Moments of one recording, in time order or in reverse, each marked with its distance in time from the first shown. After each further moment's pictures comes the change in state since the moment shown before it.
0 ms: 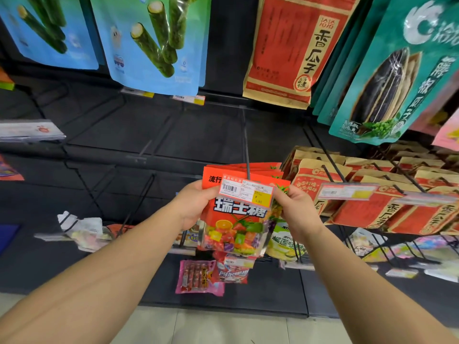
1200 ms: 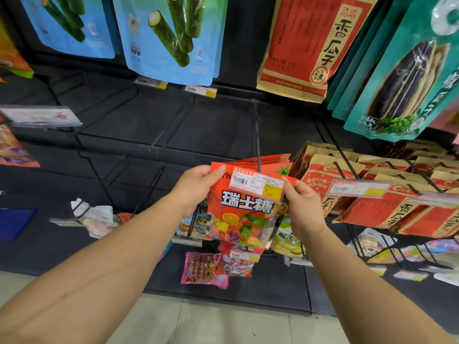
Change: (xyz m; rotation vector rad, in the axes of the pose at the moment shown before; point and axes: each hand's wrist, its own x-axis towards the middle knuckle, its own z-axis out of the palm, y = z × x) left_hand -0.002 0.004 -0.016 0.049 0.147 0.114; right_hand -0.004 0.007 0.016 0.062 0.132 -0.066
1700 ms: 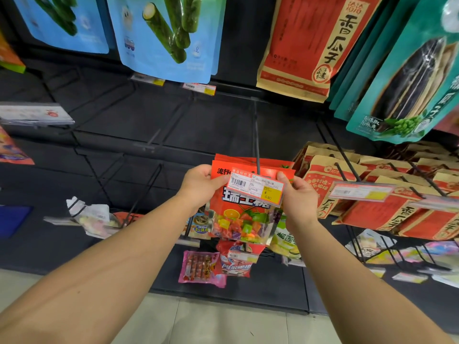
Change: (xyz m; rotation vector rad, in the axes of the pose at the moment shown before) left_hand 0.013 -0.003 0.014 0.174 0.135 0.012; right_hand 0.020 0.003 0.009 -0.101 0.149 -0.017
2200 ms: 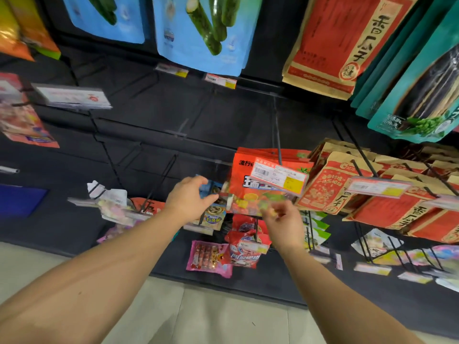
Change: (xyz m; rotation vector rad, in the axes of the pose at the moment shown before) left_hand -0.035 -0.047 -0.062 0.782 -0.009 0.055; right_hand -0.055 0.058 0.014 -0.649 -0.084 -0.049
